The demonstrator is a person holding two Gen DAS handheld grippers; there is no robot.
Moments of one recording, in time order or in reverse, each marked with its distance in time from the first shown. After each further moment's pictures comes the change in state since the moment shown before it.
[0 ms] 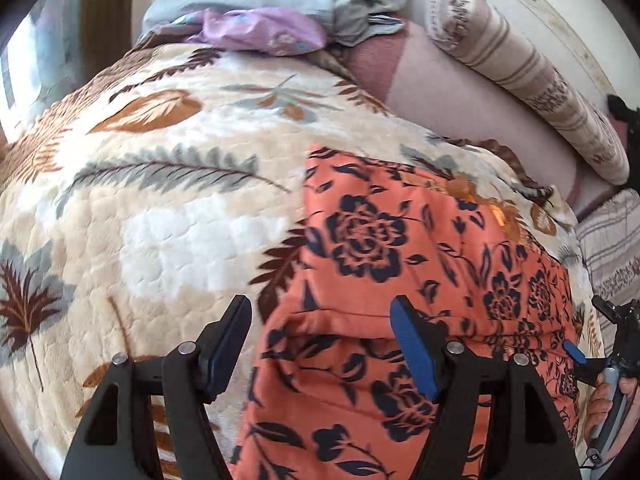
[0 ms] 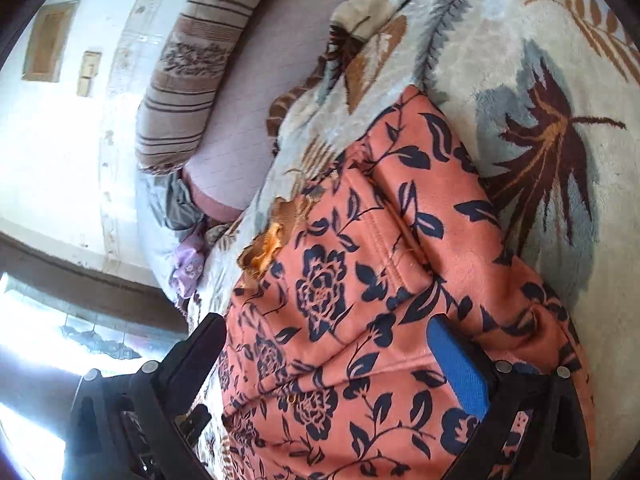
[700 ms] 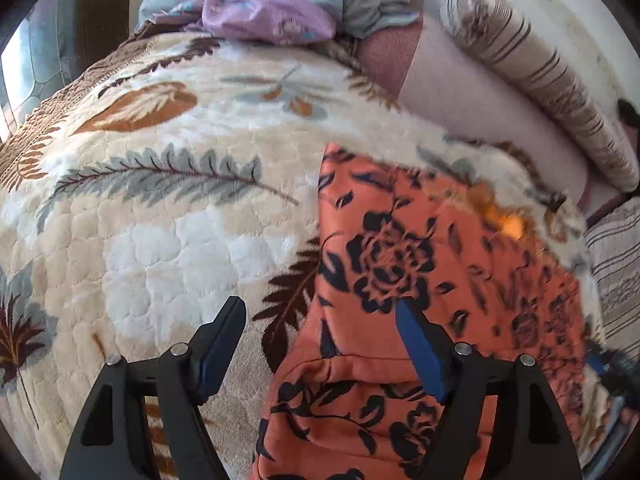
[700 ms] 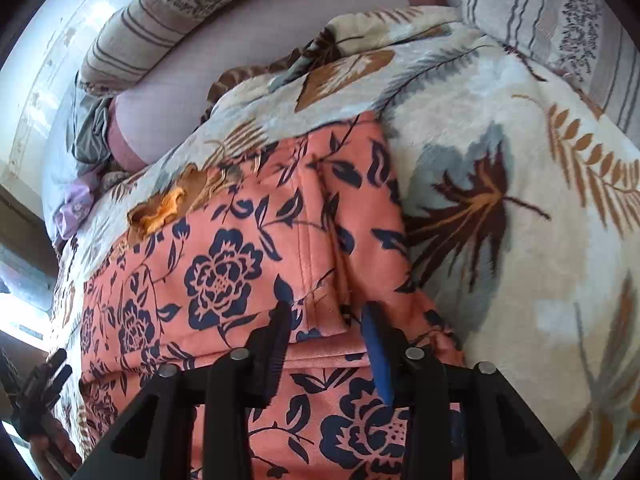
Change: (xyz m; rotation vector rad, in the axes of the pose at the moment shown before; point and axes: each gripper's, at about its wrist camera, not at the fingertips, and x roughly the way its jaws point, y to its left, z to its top) left arm 0.042 -0.004 0.023 0.033 0.090 0.045; right arm -0.018 0.028 -0.006 -0.339 -0.103 -0.399
